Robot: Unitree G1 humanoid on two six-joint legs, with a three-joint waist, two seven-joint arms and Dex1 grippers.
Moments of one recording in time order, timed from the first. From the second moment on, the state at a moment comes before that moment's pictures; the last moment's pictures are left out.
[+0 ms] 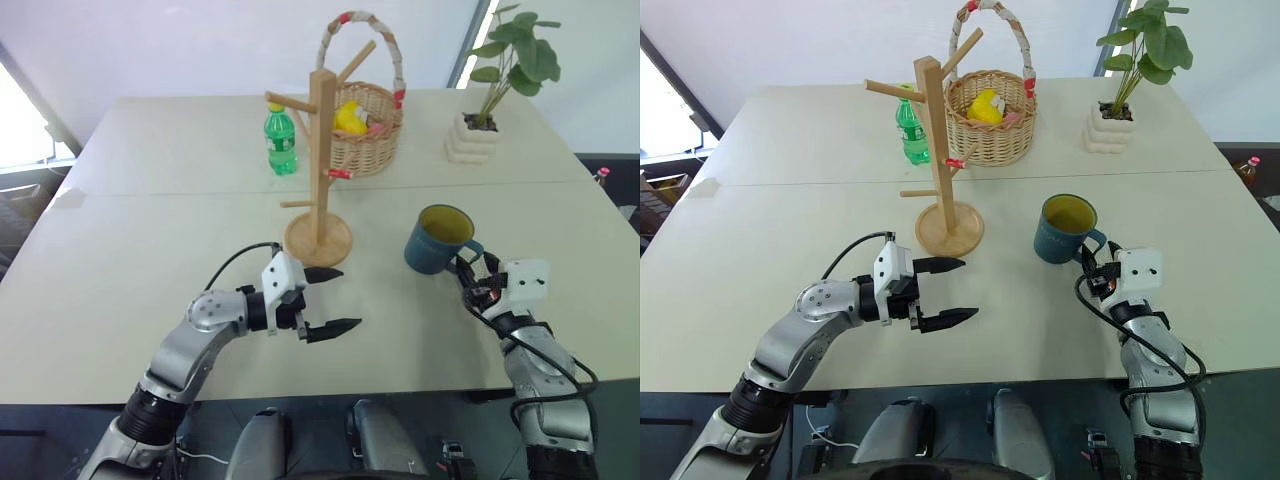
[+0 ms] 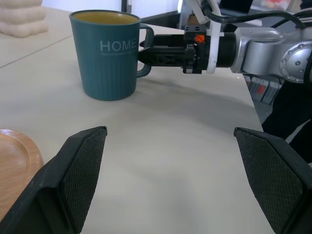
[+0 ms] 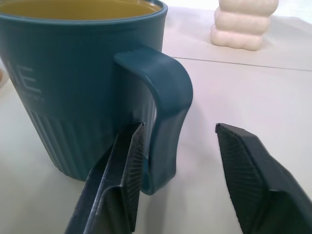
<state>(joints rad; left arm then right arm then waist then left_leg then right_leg) -0.22 0.41 -0.26 -0.30 -0.37 0.34 -0.91 0.07 -0.31 -0.25 -0.19 0.22 0.15 0.26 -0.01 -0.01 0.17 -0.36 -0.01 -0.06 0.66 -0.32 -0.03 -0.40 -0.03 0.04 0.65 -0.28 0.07</state>
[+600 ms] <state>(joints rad) -0.20 0.47 -0.11 -0.22 -0.38 0.32 -0.88 -0.15 -0.65 -0.03 -0.44 0.11 0.21 0.54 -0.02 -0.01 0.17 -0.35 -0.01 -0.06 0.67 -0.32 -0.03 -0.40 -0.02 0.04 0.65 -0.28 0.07</state>
